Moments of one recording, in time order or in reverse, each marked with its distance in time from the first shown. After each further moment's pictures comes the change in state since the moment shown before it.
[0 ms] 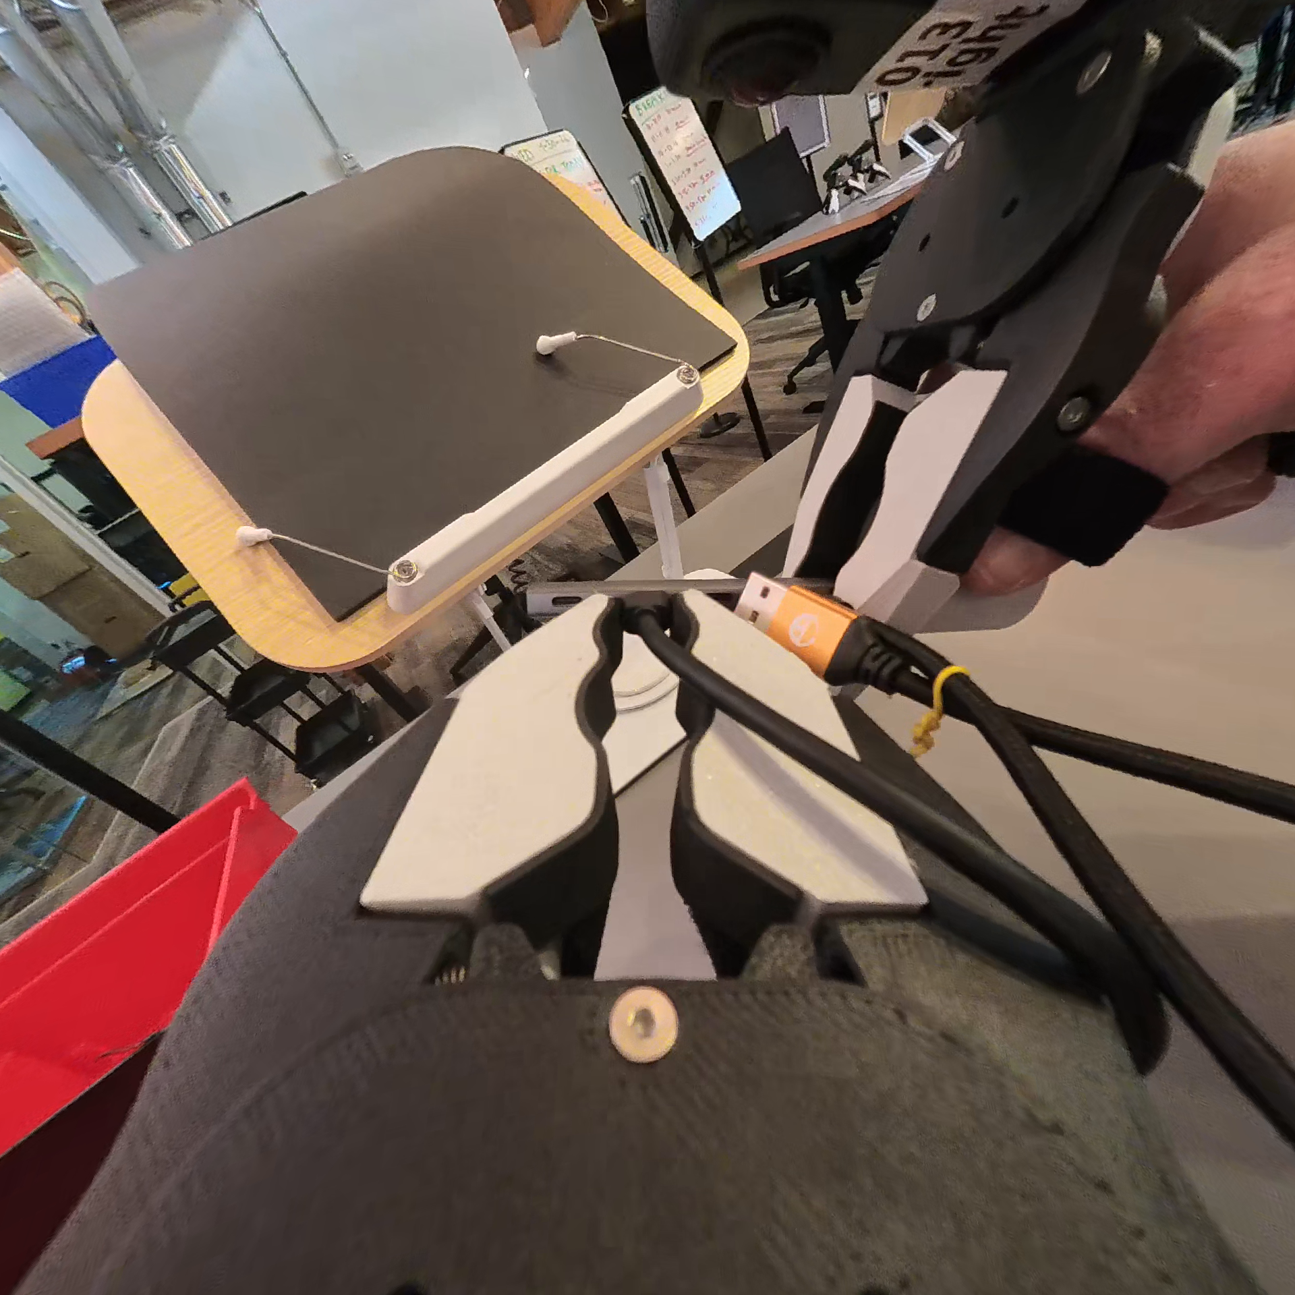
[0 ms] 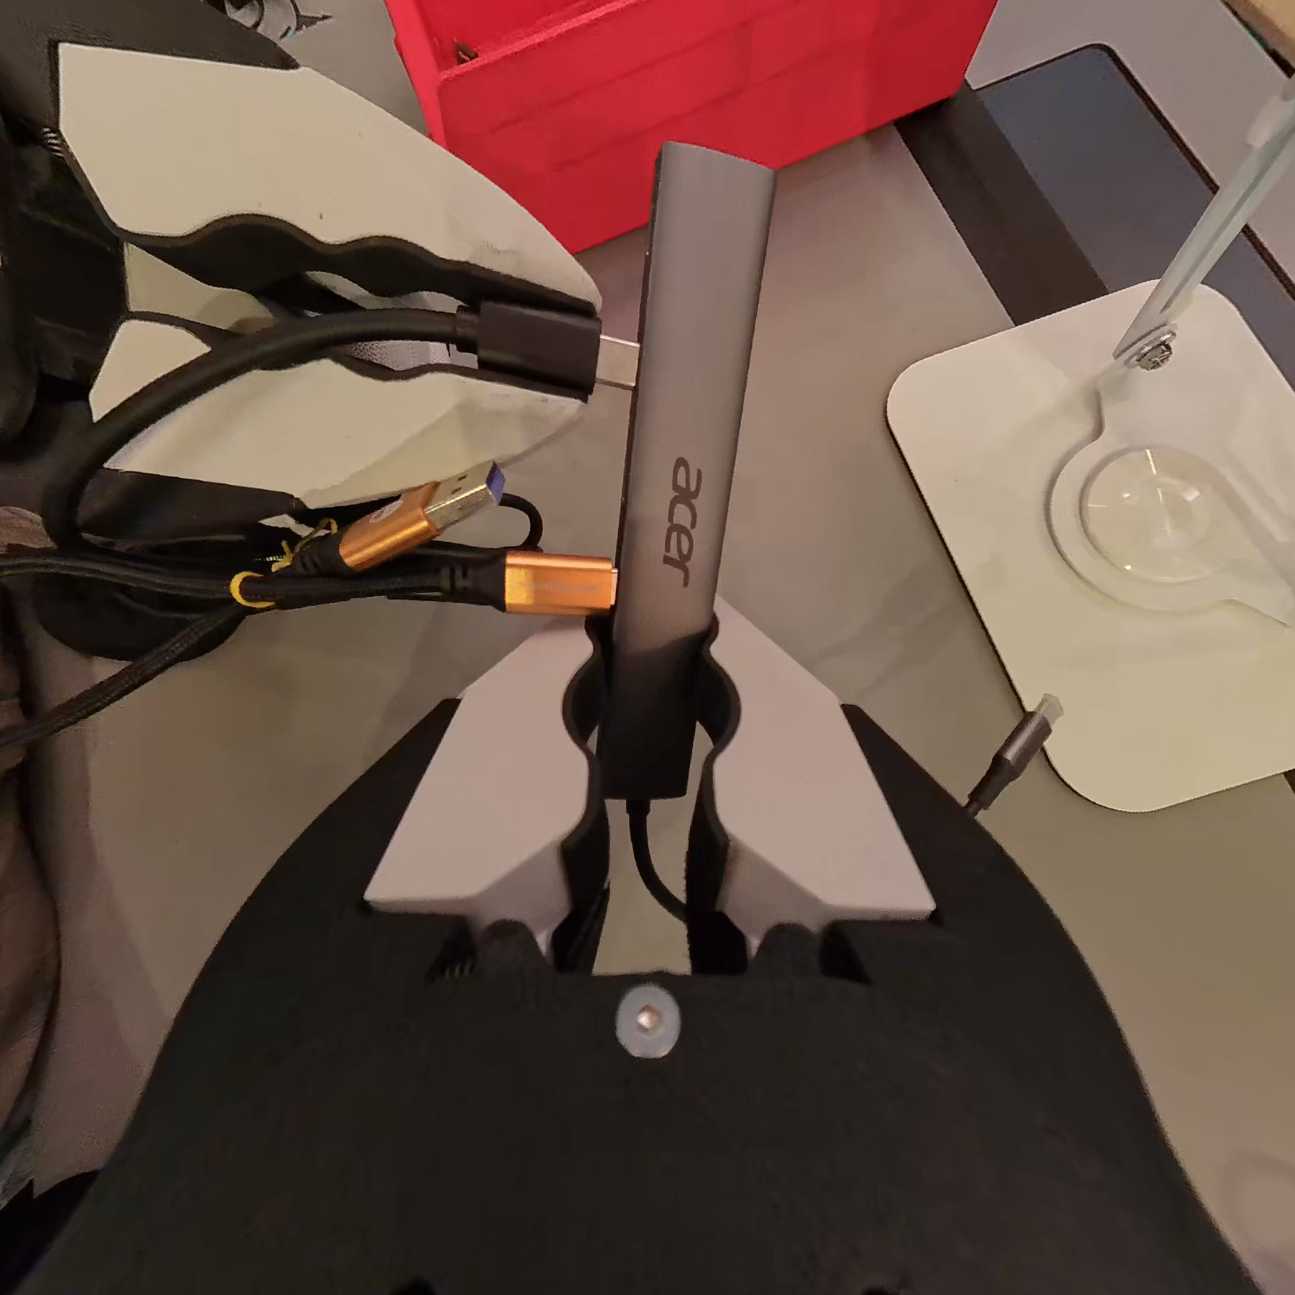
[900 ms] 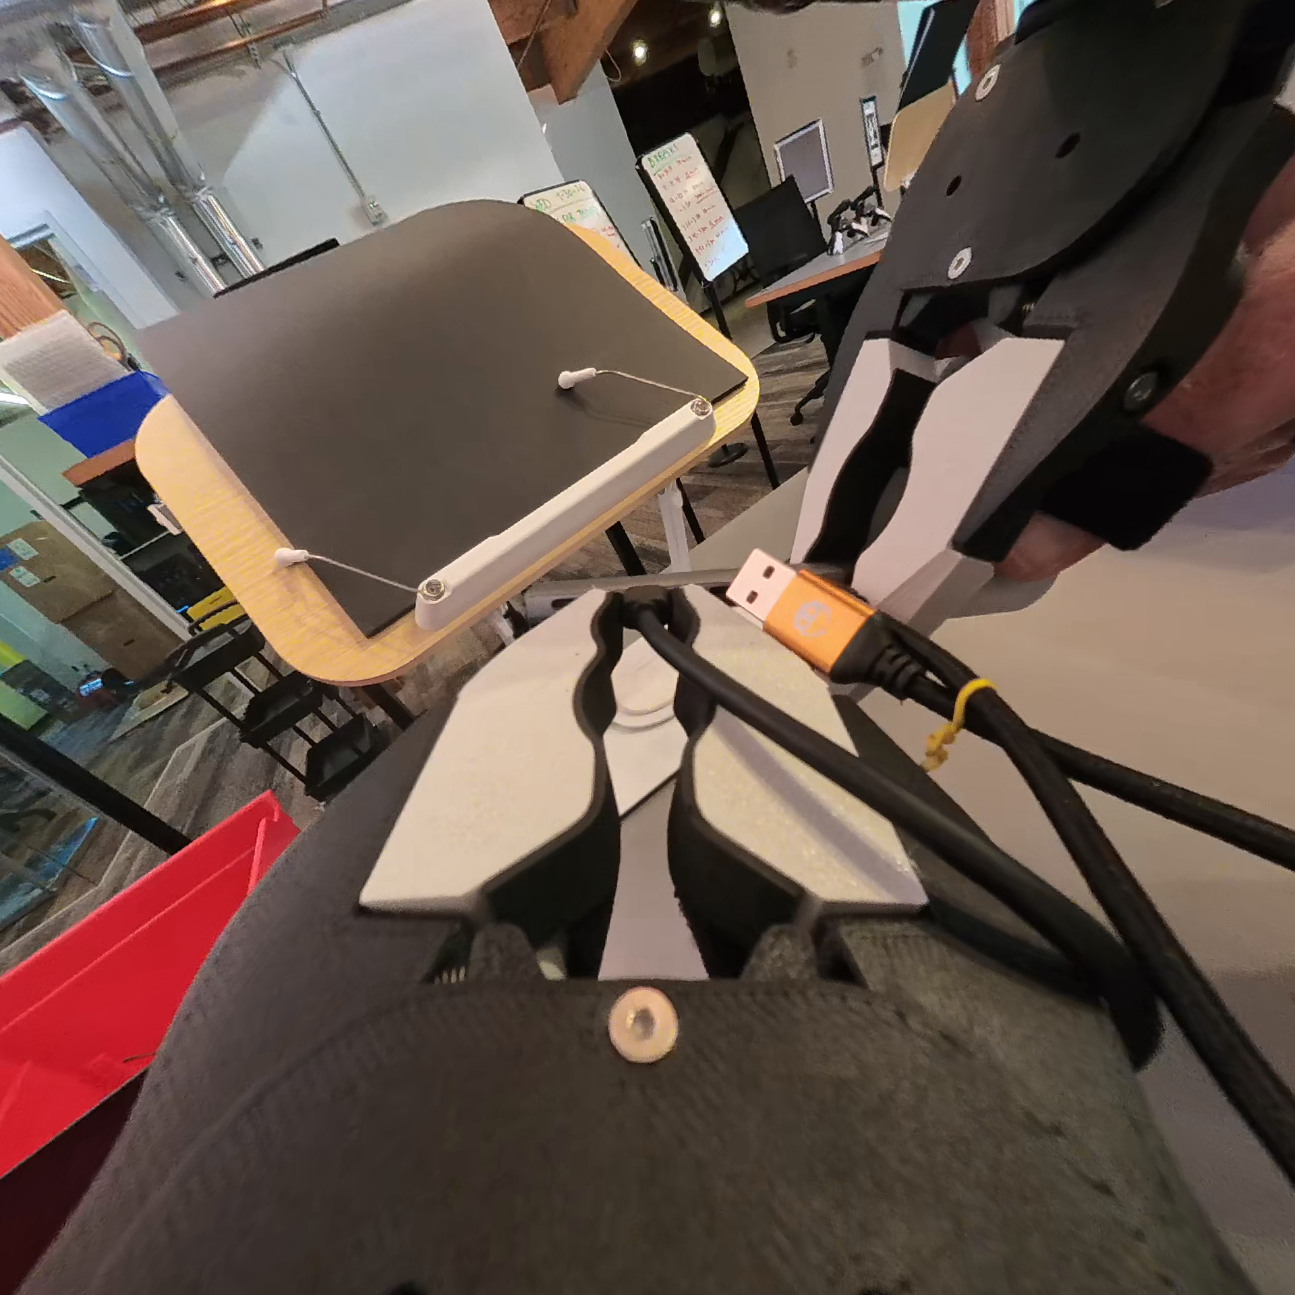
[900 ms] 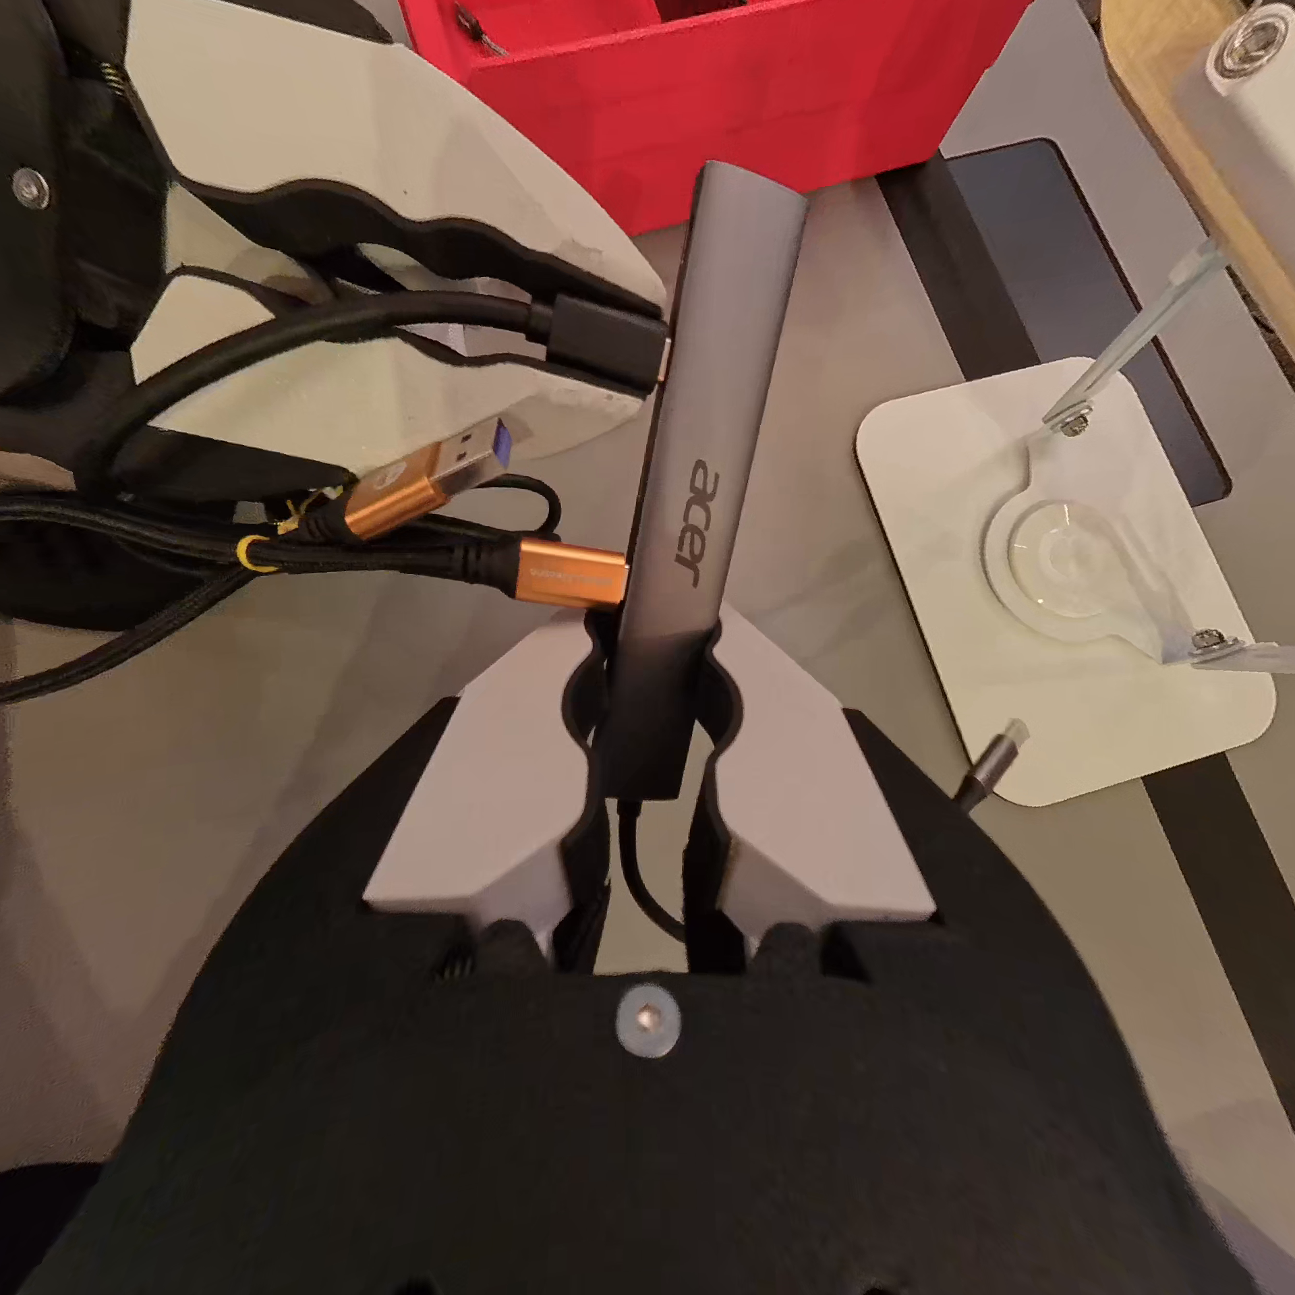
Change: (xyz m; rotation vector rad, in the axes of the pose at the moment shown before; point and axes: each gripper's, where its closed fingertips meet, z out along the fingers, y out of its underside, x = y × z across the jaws) left arm -0.006 -0.008 -0.008 0.048 -0.016 0.004; right arm -0.010 -0.010 -0.011 -0.029 0.087 -0.127
